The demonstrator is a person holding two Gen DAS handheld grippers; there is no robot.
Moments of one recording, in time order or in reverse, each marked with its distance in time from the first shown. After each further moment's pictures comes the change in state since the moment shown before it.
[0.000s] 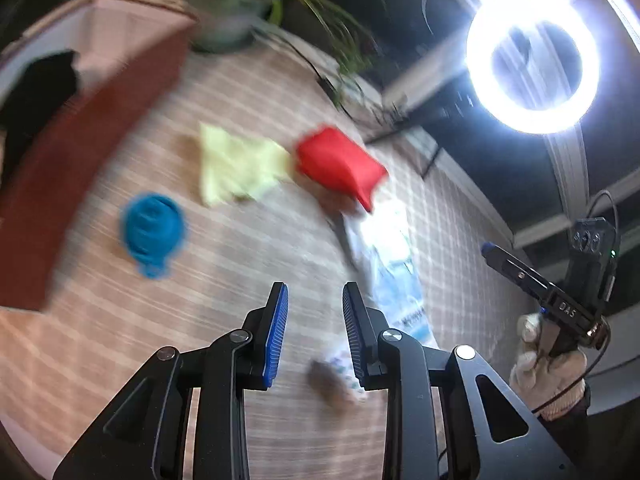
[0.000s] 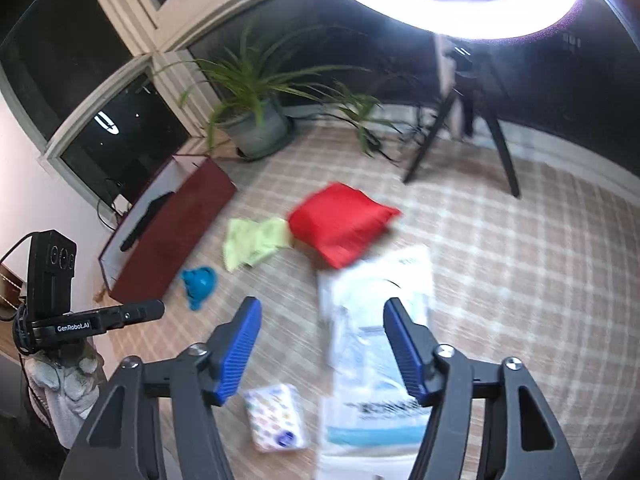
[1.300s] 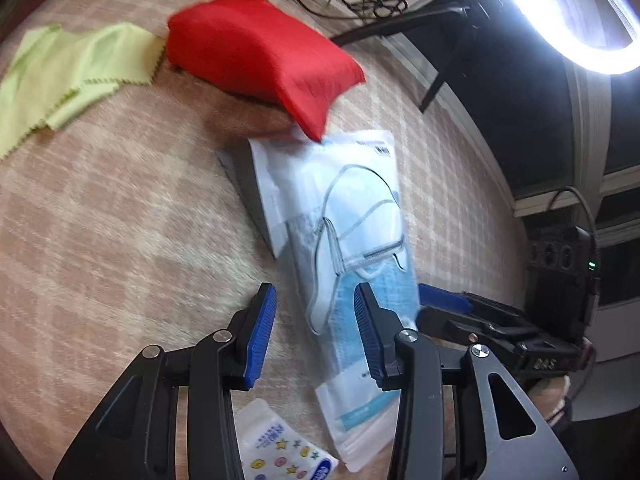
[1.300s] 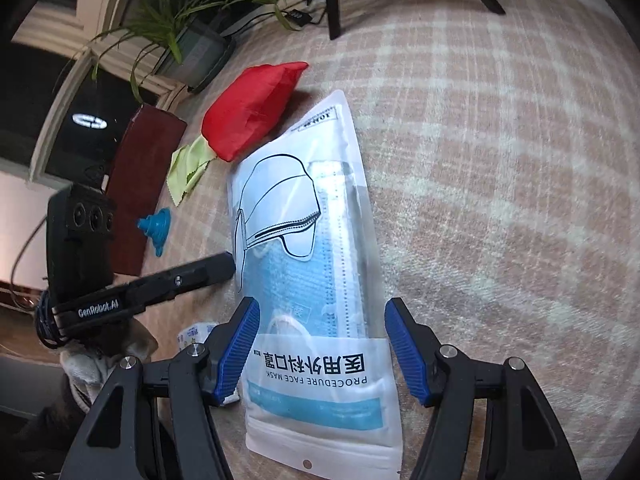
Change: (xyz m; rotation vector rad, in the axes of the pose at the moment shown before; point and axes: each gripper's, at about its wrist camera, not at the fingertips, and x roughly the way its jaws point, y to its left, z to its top) left arm 0.156 -0.047 0.006 -0.021 0.184 -0.070; right arm 0.088 -0.115 -0.058 0.216 0.308 0.192
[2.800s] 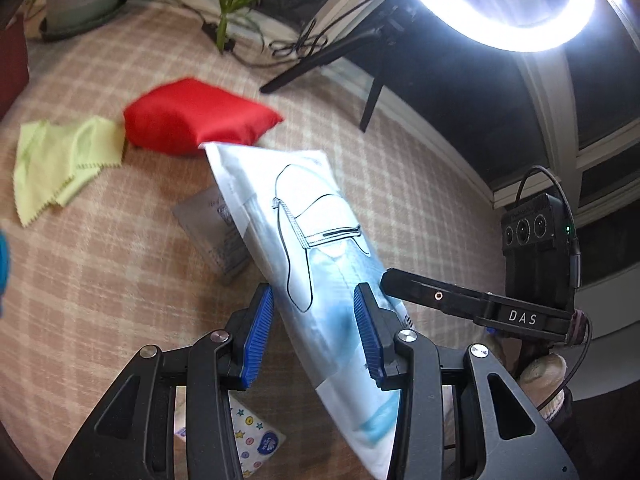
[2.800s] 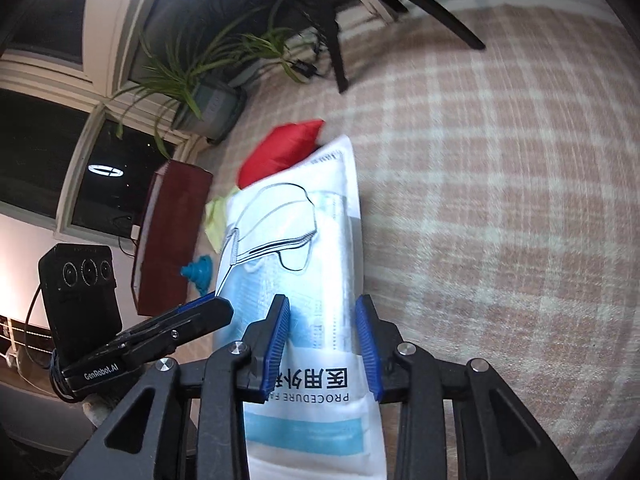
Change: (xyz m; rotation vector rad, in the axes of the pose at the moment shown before) left arm -0.044 -0.063 0.000 0.137 -0.083 0.004; right arm -0.046 0.011 0.012 0.114 -0.111 0.085
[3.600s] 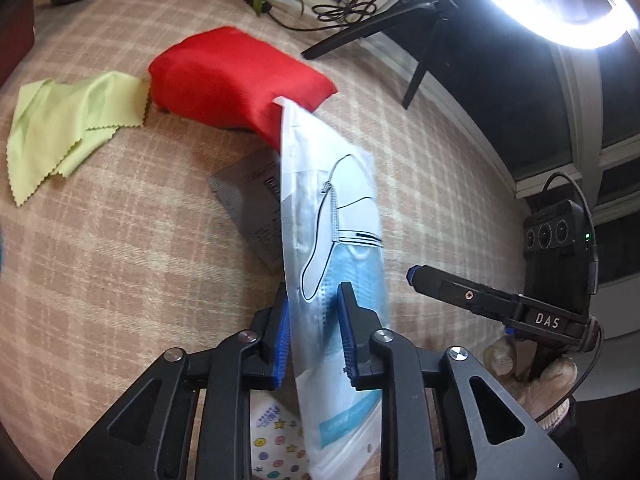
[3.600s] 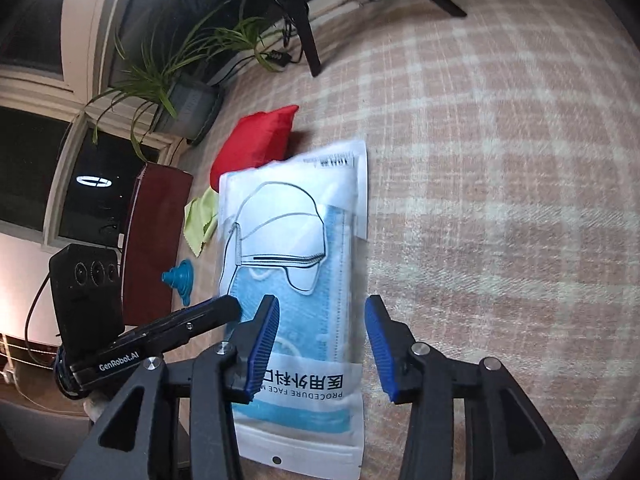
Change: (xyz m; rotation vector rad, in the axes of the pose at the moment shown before) left arm 0.031 0.040 0.000 -0.046 0.095 0.050; right arm 0.027 -0.017 -0.008 0.056 0.001 -0.018
